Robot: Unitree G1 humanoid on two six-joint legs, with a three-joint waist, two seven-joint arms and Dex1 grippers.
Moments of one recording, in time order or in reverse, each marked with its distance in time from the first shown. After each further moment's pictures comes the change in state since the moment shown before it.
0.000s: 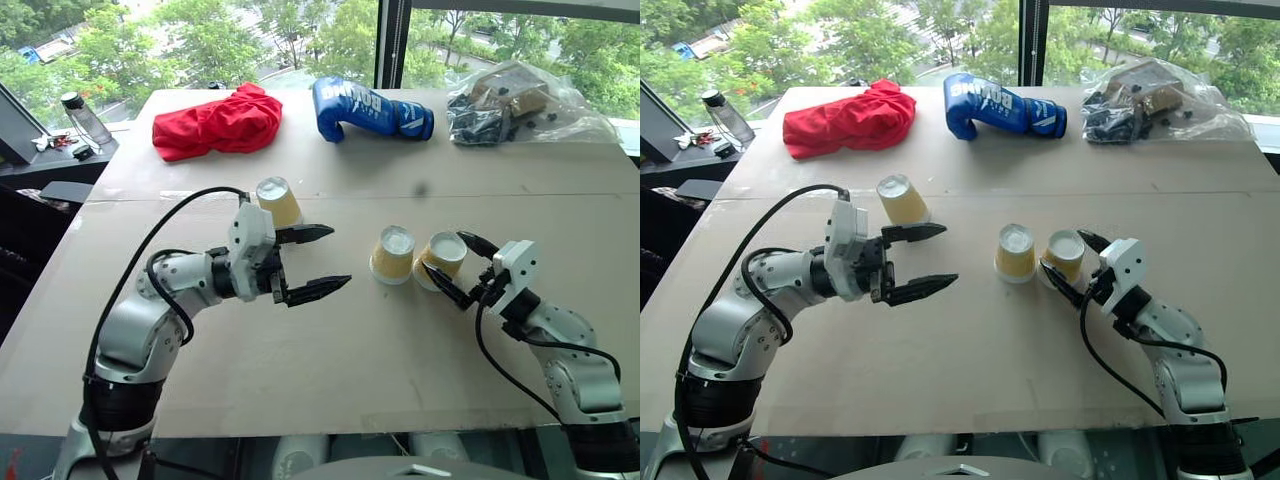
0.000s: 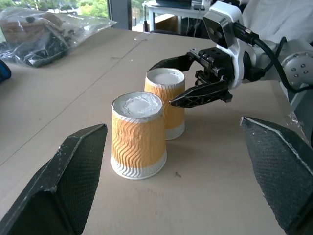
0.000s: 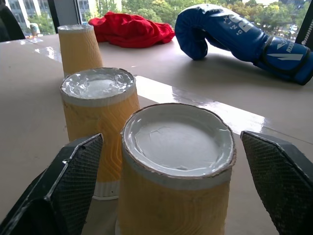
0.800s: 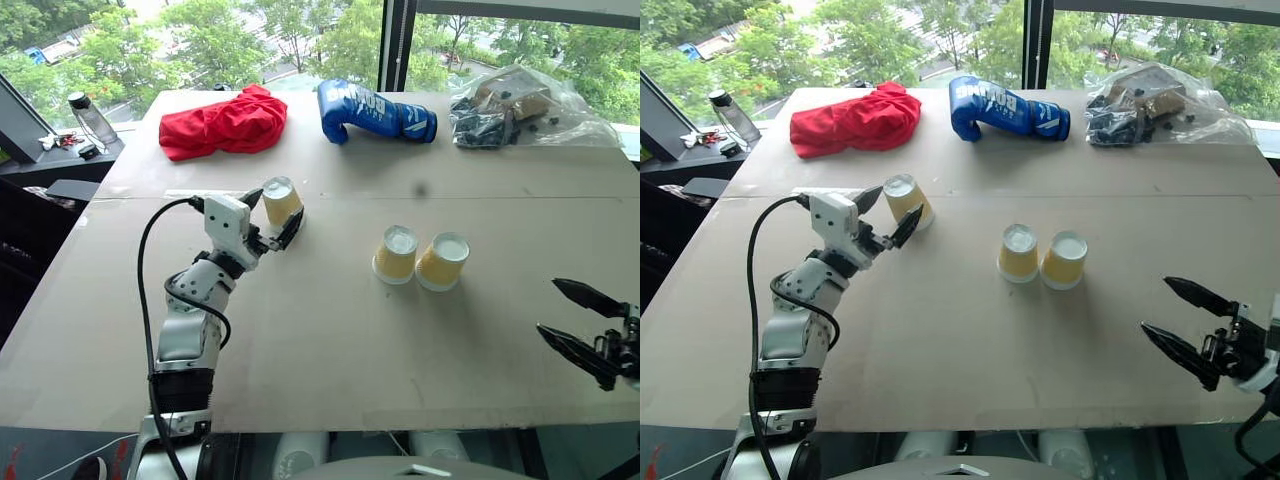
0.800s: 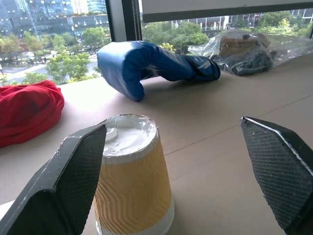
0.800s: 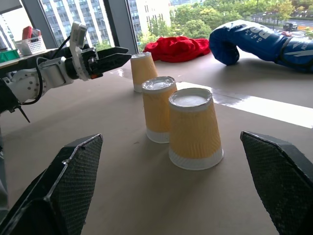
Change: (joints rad) left arm -0.073 -0.280 0.081 0.435 0.342 -0.431 0.439; right arm 0.352 -0.261 -0.479 0.059 0.503 0.030 0.602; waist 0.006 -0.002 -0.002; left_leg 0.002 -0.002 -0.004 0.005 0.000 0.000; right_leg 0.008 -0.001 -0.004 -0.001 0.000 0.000
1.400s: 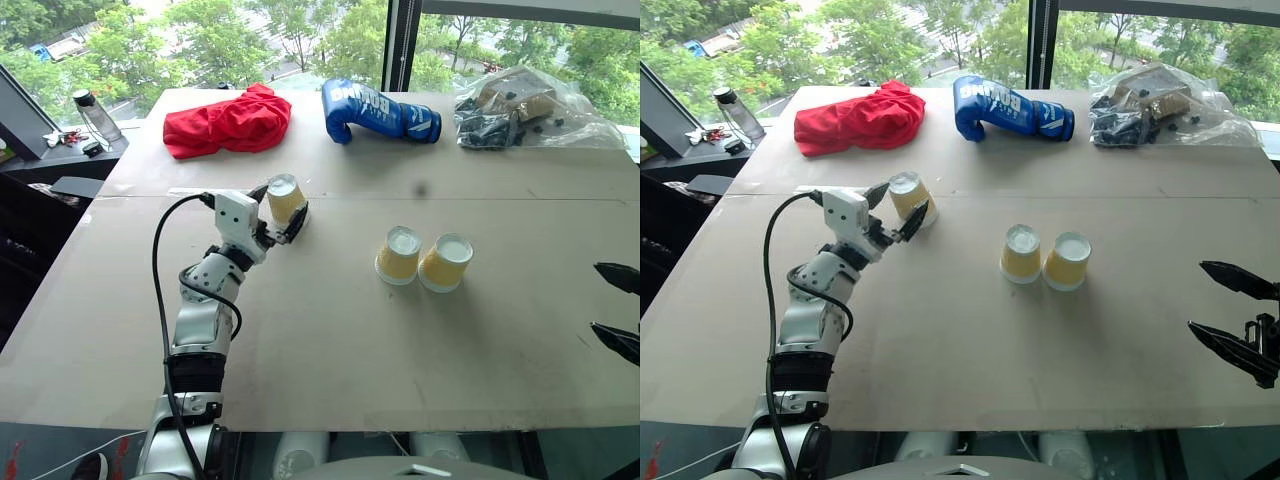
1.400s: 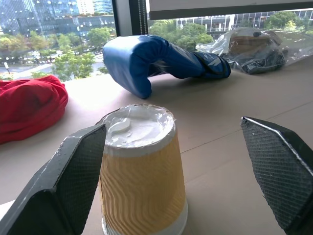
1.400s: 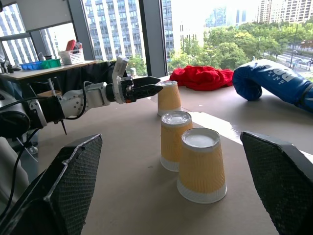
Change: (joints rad) left arm -0.081 -0.029 -0.015 0.133 0.042 -0.107 0.031; right arm -0.096 -0.080 -0.107 0.109 0.082 0.066 0.223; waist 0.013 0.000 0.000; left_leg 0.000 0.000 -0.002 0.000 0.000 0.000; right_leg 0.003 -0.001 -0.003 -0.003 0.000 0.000
